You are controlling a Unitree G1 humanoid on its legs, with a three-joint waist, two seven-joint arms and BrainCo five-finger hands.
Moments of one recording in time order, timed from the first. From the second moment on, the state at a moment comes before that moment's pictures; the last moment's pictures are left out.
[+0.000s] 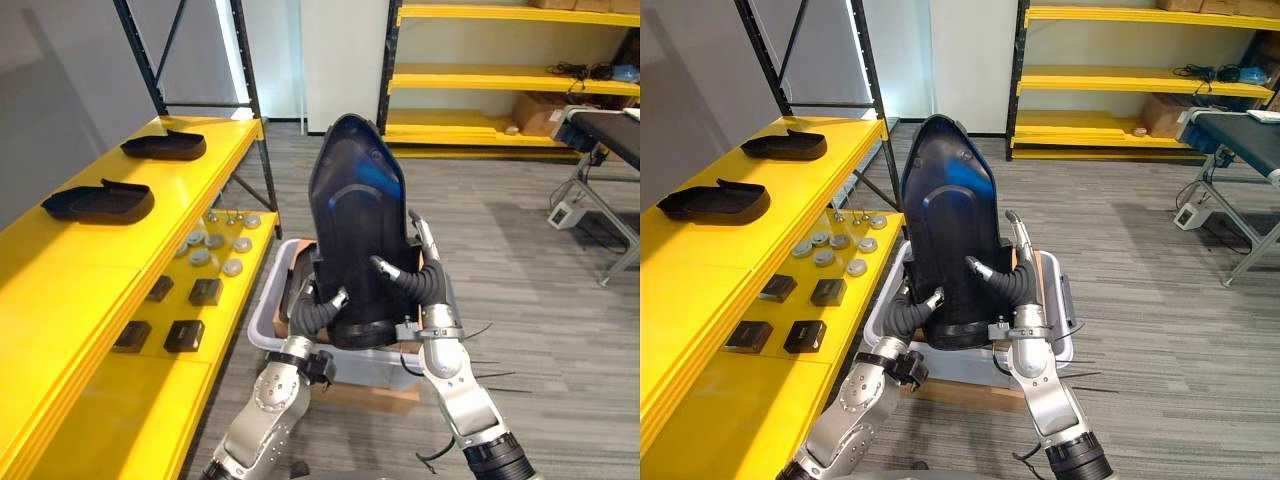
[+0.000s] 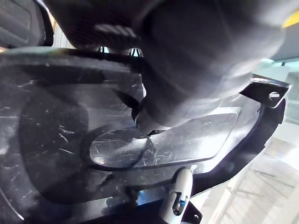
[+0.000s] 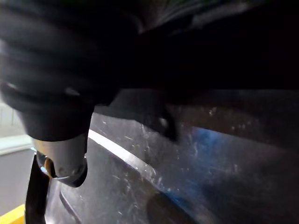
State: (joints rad) left arm 0.15 0.12 -0.43 -0.20 -0.36 -0.08 0.16; right arm -0.04 -0.12 0.15 -0.19 0.05 -0.14 -0.24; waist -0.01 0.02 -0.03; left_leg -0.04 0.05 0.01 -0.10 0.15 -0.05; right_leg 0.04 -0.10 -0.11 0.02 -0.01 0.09
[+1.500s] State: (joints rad) left arm 0.33 -0.01 -0.09 -0.22 -0.29 -0.09 0.18; right arm 0.26 0.04 -0.34 0.74 0.19 -0.04 -0.20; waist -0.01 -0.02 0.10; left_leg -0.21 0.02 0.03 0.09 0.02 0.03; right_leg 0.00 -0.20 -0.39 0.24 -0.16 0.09
